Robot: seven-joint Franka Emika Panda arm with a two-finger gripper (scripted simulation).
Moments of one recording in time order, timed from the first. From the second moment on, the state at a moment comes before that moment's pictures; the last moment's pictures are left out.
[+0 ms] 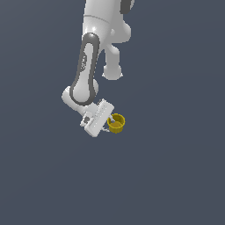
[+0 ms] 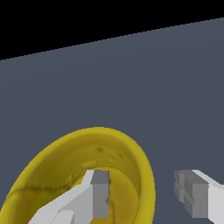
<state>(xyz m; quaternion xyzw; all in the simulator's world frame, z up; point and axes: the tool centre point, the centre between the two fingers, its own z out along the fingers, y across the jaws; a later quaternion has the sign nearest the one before) -0.028 -0.011 0.075 -0.78 -0.42 -0.36 0.30</state>
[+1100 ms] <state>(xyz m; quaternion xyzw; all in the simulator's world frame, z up) -0.032 -0.011 0.093 -0.78 -0.42 -0.36 0.30</state>
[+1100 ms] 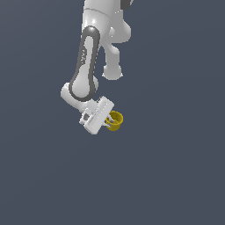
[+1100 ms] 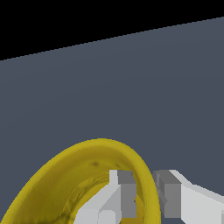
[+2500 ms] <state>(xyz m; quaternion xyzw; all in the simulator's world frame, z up) -0.076 -0.069 0.384 -0.78 -0.42 -0.36 0.30</state>
